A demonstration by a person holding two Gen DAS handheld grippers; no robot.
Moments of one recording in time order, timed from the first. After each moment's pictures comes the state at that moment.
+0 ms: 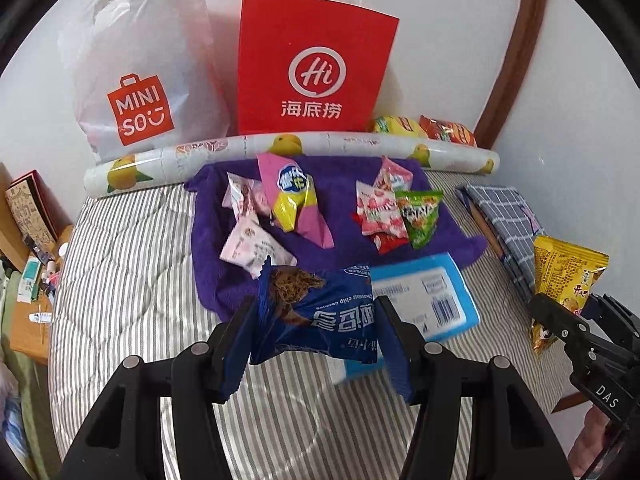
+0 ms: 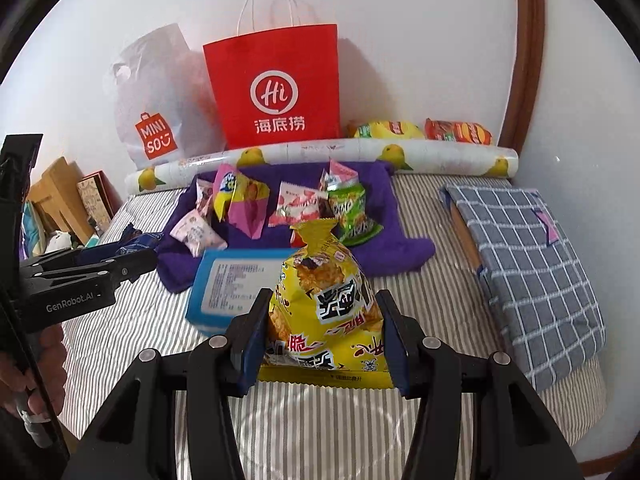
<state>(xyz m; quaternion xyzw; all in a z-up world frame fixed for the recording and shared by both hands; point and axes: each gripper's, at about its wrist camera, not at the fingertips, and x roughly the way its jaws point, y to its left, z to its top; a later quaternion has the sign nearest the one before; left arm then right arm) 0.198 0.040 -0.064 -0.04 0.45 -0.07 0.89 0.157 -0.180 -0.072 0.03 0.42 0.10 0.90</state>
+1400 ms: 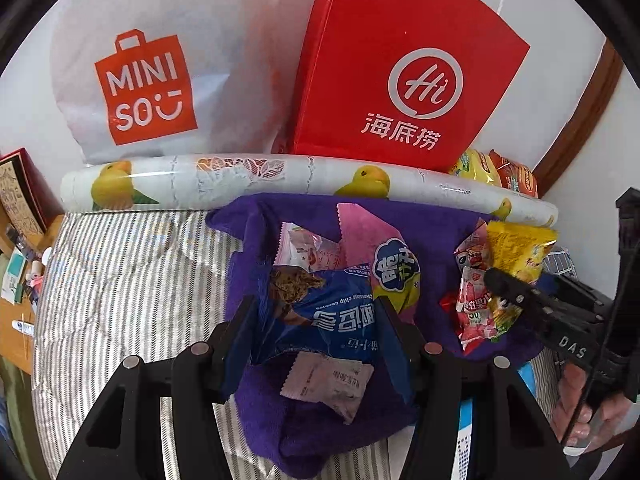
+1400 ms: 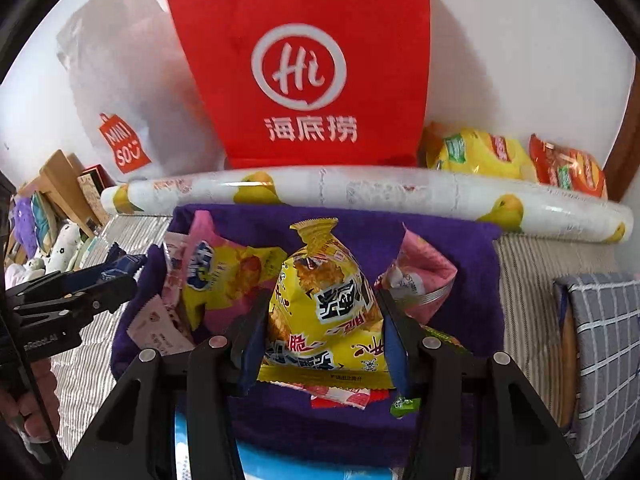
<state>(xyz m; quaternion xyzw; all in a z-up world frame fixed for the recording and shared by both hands) 0.325 0.103 -0.109 -0.10 0.47 -0.02 0.88 0.361 -0.112 -0.138 0.02 0.47 0.19 0.86</state>
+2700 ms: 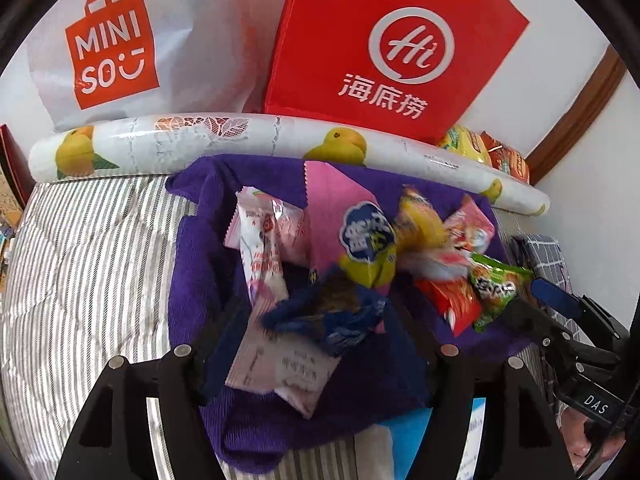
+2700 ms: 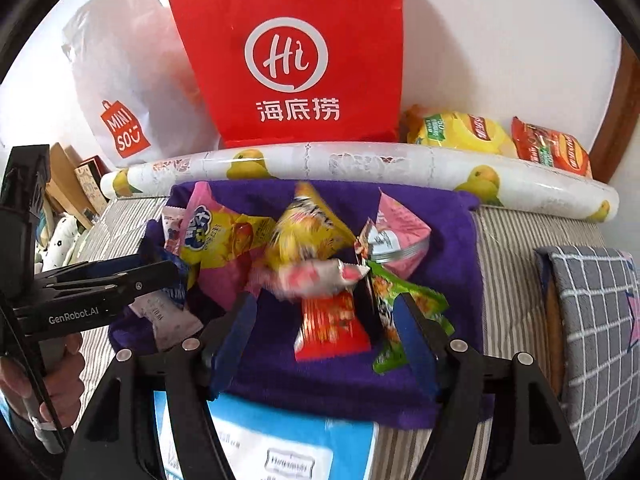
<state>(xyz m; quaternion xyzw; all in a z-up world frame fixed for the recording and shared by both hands) 0.327 0.079 -0.126 -0.12 0.51 -0.05 0.85 0.324 -0.134 -0.122 0.01 0.47 0.17 0.87</state>
